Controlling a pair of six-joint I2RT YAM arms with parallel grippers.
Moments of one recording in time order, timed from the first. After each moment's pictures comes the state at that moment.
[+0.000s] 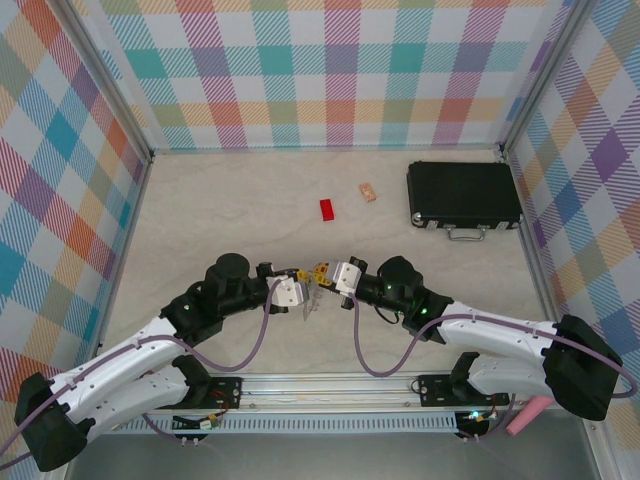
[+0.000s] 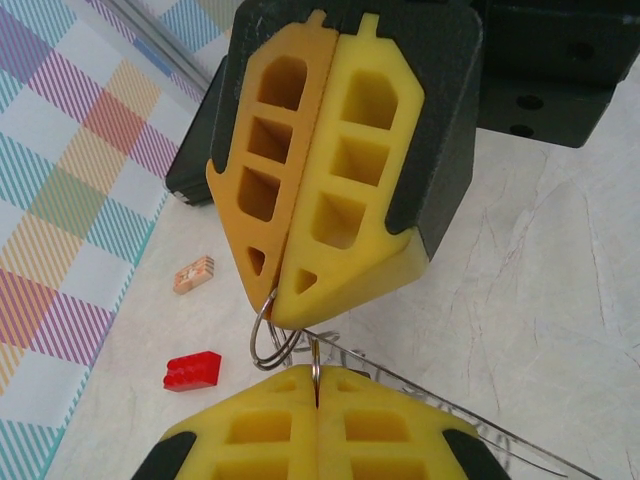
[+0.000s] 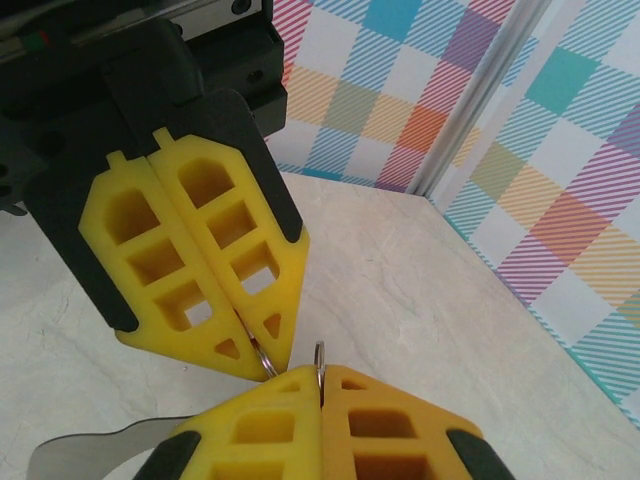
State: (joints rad) left arm -0.80 0.82 0.59 -0.14 0.23 0.76; right arm 0.96 1.13 0.51 0.50 -0.21 -0.42
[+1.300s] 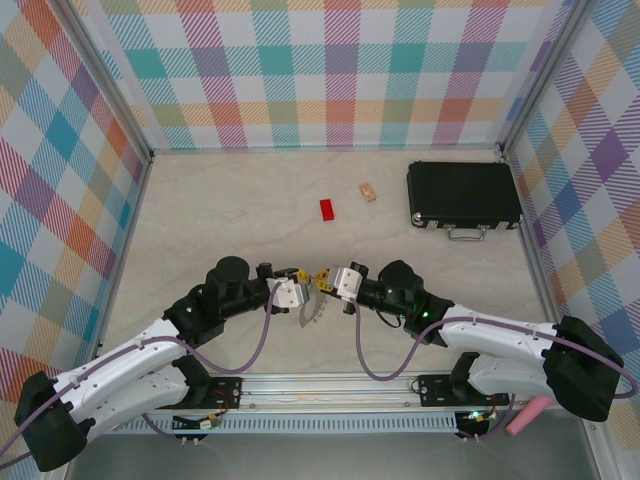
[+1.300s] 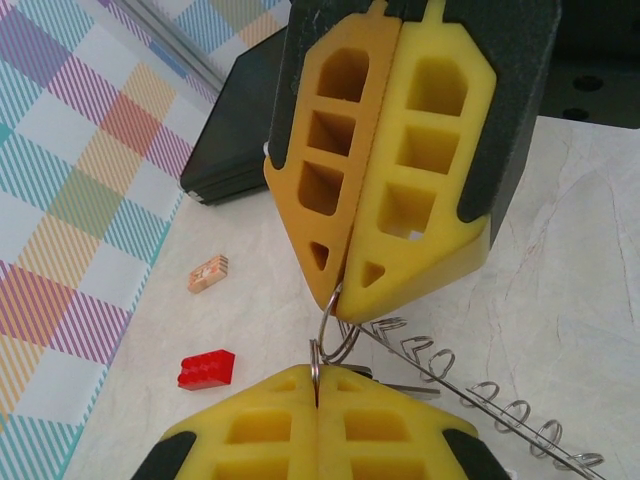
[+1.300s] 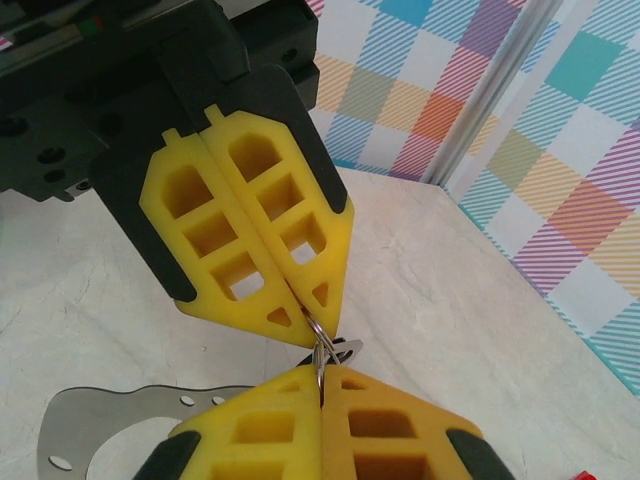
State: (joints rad) left arm -0.80 0.82 0.55 -0.06 0.20 0.78; right arm 0.96 1.12 0.48 0.50 -0.21 -0.42
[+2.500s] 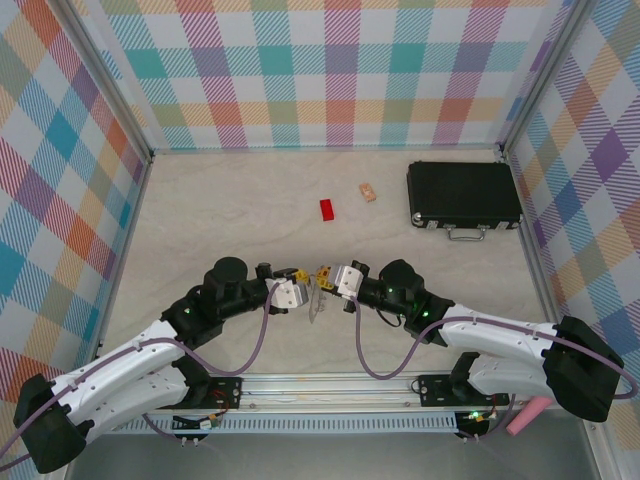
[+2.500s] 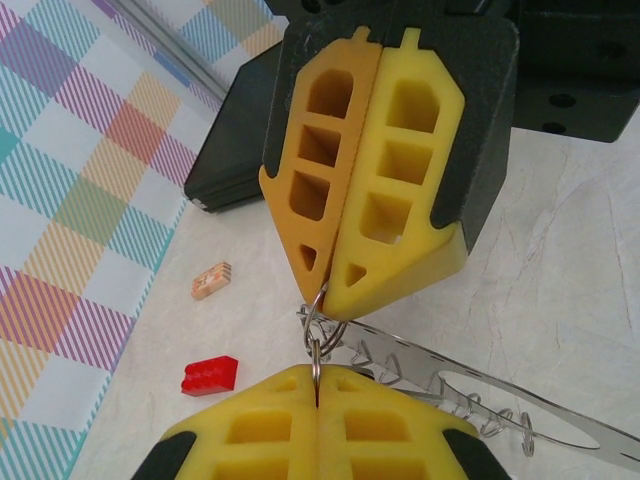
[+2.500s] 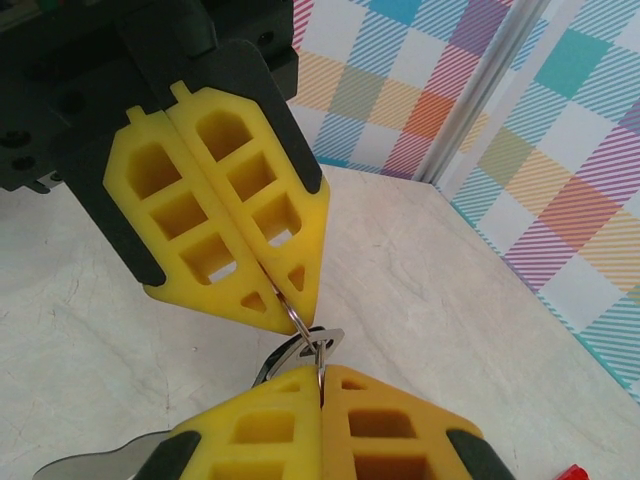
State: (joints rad) left arm -0.80 0.81 0.55 -0.06 0.21 0.78; right arm 0.96 1.12 0.48 0.50 -0.21 -0.42
